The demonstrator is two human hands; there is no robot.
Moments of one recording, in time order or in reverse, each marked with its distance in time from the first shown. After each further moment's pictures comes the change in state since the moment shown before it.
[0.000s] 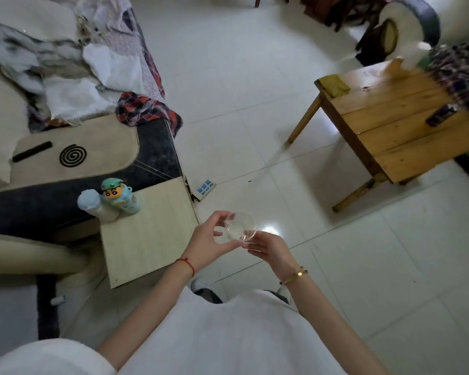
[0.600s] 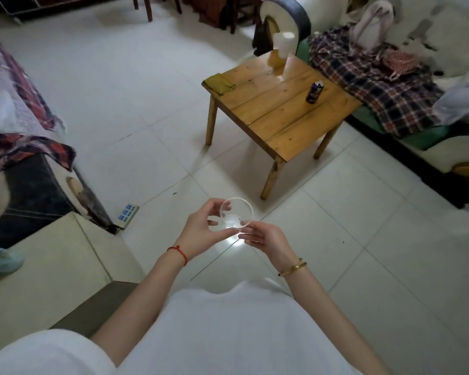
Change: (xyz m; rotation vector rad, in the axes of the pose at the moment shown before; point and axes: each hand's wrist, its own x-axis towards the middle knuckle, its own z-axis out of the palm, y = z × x) left_hand 0.067 0.153 0.269 0.028 -0.232 0.192; right_hand -0.071 -0.043 -0.296 0.213 0.218 -0.144
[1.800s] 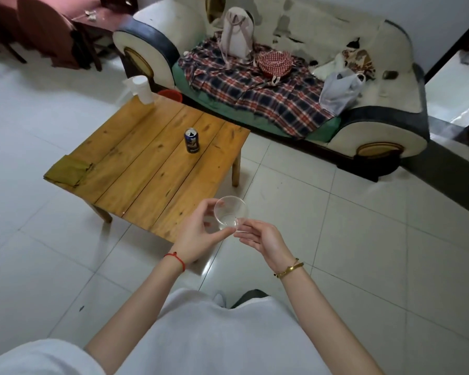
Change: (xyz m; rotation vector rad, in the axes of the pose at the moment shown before) left_hand 0.436 0.189 0.291 0.112 -0.349 0.209; right_hand 0.203 -0.289 -0.350 0.339 0.286 -0.160
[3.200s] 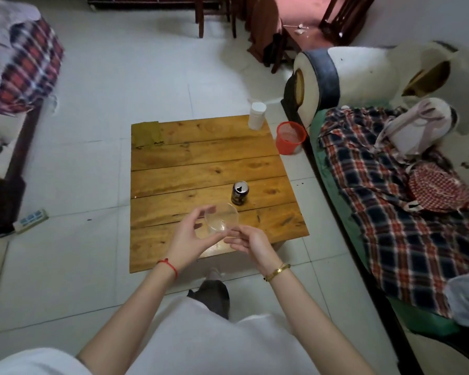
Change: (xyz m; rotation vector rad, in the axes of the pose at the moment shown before) left_hand 0.297 0.028 0.046 -0.127 0.871 -0.447; right_hand 0.349 -0.247 0.036 -0.724 -0.724 0.221
